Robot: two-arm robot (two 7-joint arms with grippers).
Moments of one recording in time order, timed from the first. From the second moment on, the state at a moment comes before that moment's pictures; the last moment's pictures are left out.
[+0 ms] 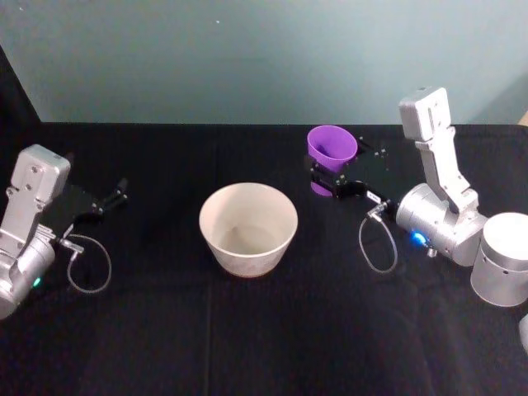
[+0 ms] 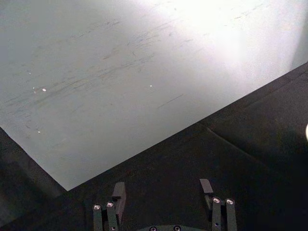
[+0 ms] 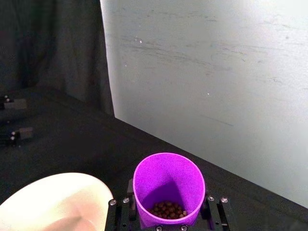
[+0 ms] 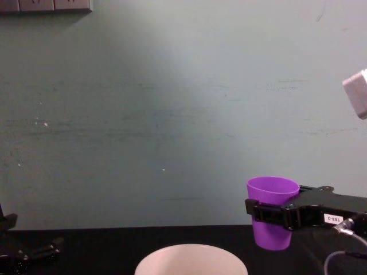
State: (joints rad) left arm -0.20 0.60 0.45 -1.41 -0.25 -0.12 0.03; right arm 0.31 0.33 -0.33 -1.42 0.23 0.10 0.38
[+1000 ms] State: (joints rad) left arm -0.20 0.60 0.45 -1.41 -0.25 -0.12 0.03; right arm 0.31 0.33 -0.33 -1.42 0.23 0.10 0.38
